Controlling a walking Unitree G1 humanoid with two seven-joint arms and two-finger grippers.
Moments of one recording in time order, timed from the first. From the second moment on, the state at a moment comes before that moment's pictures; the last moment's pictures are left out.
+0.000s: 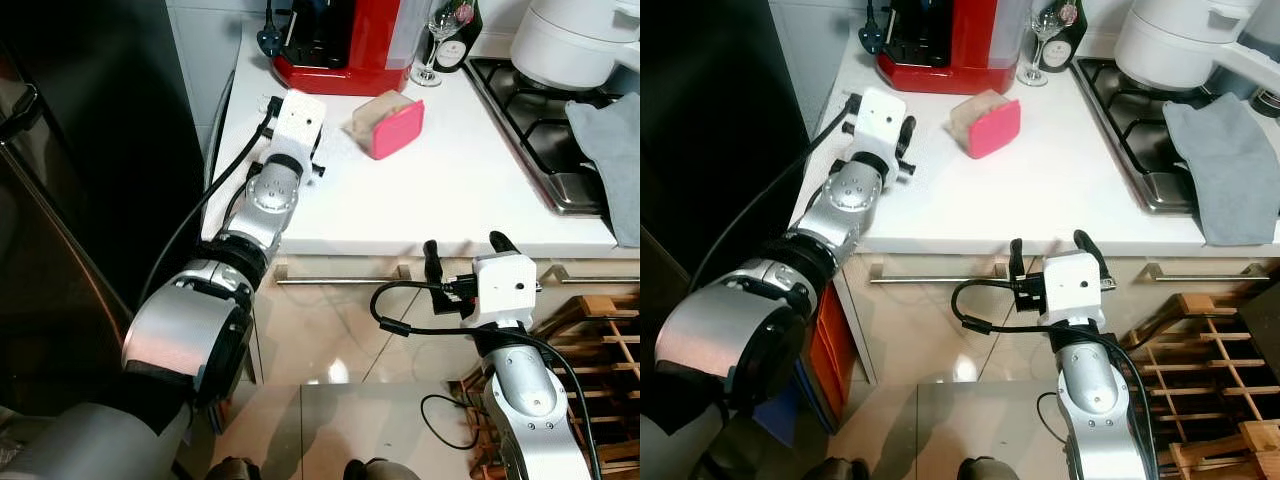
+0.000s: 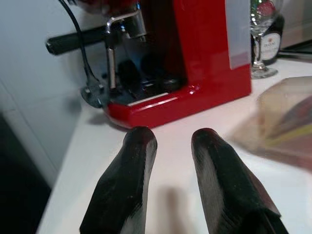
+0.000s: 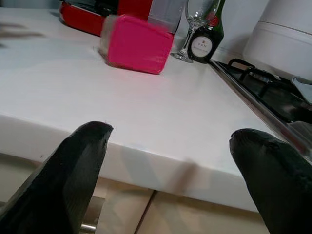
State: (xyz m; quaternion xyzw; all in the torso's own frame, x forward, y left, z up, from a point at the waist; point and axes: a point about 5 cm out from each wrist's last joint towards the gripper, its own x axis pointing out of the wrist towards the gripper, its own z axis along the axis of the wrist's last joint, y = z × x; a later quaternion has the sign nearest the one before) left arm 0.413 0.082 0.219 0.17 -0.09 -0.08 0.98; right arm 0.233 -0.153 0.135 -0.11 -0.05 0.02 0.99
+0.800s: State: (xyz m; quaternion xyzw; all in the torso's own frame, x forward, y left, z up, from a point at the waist) left arm 0.325 0.109 0.238 0.08 -0.24 -0.15 0.96; right arm 0.315 -0.157 0.197 -0.07 -0.18 -0.02 0.98
